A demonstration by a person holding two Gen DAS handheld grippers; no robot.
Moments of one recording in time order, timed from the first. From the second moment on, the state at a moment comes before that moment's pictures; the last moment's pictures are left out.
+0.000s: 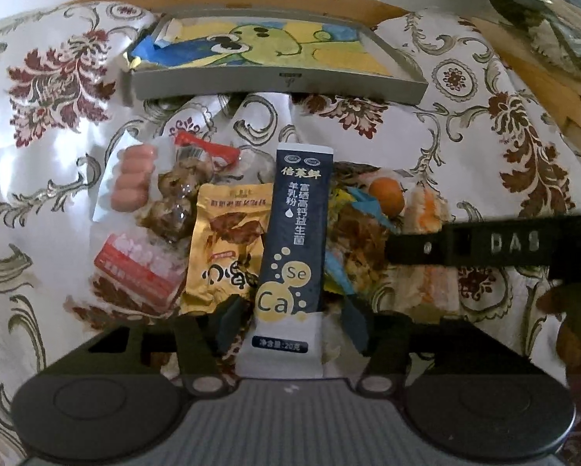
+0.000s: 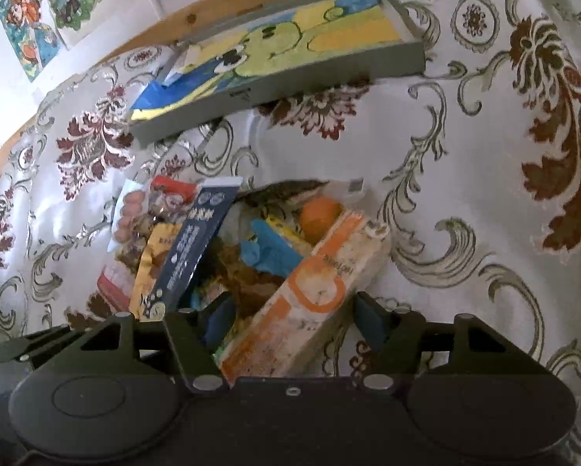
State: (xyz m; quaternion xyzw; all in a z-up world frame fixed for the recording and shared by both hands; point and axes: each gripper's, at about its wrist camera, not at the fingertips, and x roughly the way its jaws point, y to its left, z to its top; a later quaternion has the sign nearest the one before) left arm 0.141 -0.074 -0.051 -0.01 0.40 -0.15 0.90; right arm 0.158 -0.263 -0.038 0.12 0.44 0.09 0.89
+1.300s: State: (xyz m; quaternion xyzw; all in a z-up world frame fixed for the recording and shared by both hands) left arm 0.116 -0.071 -0.026 -0.09 0.41 -0.12 0.90; right arm 0.120 -0.230 -0.013 -0.02 0.38 0.08 0.92
